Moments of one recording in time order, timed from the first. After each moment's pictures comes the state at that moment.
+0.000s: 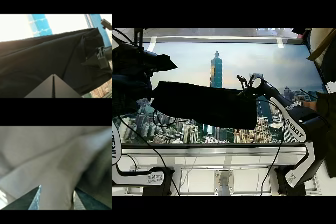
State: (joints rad) left arm 0.07 -1.46 1.78 0.96 -1.40 -1.23; right arm 0.32 -1.83 1.45 -0.86 1.04 1.38
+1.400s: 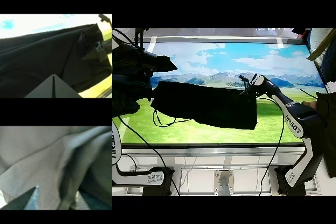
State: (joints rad) left arm 0.07 -1.46 1.78 0.96 -1.43 -1.21; right arm 0.28 -1.89 1.50 -0.87 1.13 1.38
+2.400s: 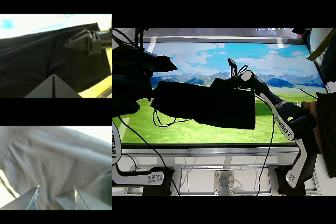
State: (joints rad) left arm 0.07 -1.46 1.78 0.96 -1.43 -1.21; right arm 0.41 -1.94 1.71 -0.64 0.76 1.40
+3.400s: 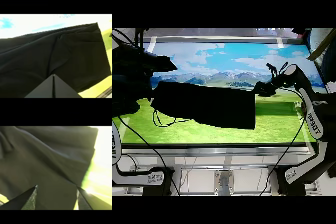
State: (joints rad) left arm 0.07 -1.46 1.78 0.96 -1.43 -1.21; right arm -0.04 -1.74 1.48 -1.00 1.26 1.34
